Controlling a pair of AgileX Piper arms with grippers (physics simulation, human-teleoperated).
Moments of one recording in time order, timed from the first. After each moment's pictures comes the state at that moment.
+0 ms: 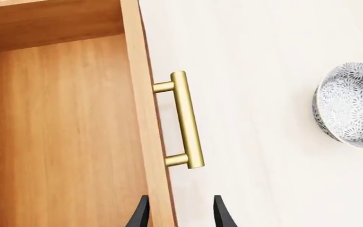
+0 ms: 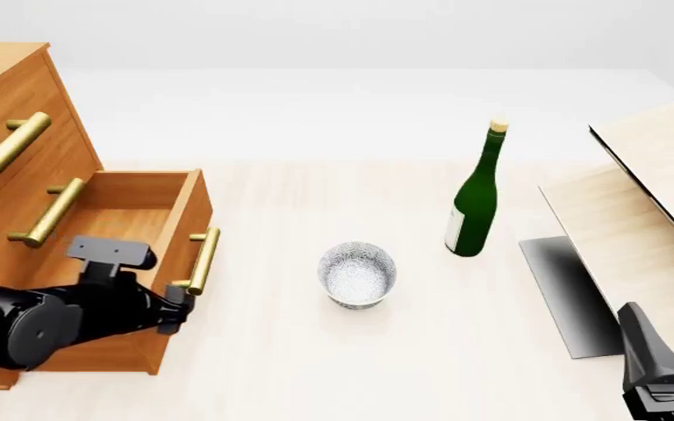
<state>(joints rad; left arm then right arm) -0.22 1.30 -0.47 0.10 -0.05 0.00 0.01 -0.01 0.00 0.00</state>
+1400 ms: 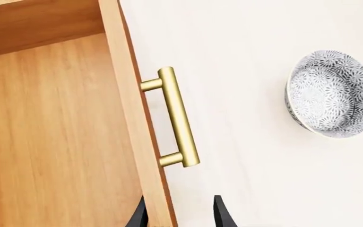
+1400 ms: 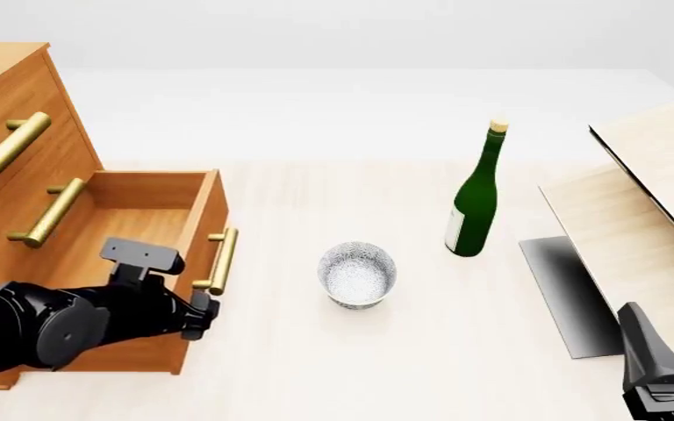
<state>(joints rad) -0.33 1.35 -0.49 0.08 -0.08 0.00 0.01 -0.01 0.00 0.00</state>
